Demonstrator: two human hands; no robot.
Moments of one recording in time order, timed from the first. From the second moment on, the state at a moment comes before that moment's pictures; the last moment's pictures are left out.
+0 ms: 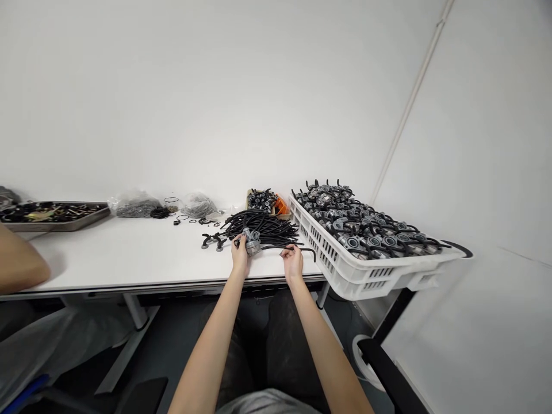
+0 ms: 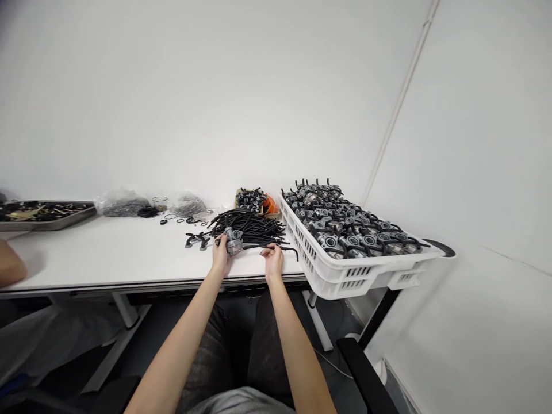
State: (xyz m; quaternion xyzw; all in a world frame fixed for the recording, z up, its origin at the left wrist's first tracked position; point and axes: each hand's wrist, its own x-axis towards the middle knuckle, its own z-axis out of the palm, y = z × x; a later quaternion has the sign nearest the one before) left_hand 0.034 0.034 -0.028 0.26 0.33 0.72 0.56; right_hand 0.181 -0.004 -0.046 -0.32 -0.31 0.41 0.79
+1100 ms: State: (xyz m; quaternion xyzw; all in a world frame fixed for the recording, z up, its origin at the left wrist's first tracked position) left_hand 0.033 0.035 -0.026 0.25 0.33 0.72 0.57; right_hand 0.190 0.013 -0.060 -0.32 -0.27 0.49 0.76
